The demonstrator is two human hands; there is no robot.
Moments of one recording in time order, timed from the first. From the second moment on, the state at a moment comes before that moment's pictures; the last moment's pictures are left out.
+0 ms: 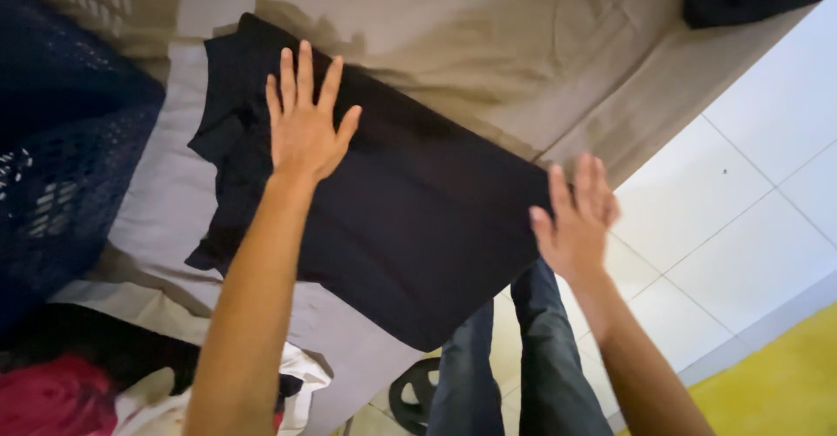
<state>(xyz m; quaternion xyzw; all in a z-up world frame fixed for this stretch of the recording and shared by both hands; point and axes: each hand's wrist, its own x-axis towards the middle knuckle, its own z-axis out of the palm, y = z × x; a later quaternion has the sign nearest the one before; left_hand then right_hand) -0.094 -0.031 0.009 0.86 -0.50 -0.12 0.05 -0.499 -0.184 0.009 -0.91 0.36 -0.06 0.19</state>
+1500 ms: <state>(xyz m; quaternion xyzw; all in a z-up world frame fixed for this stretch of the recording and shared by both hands) -0.262 0.283 0.011 0.43 0.19 0.04 0.88 -0.202 0.114 0.038 -0.78 -0.38 0.06 0.49</state>
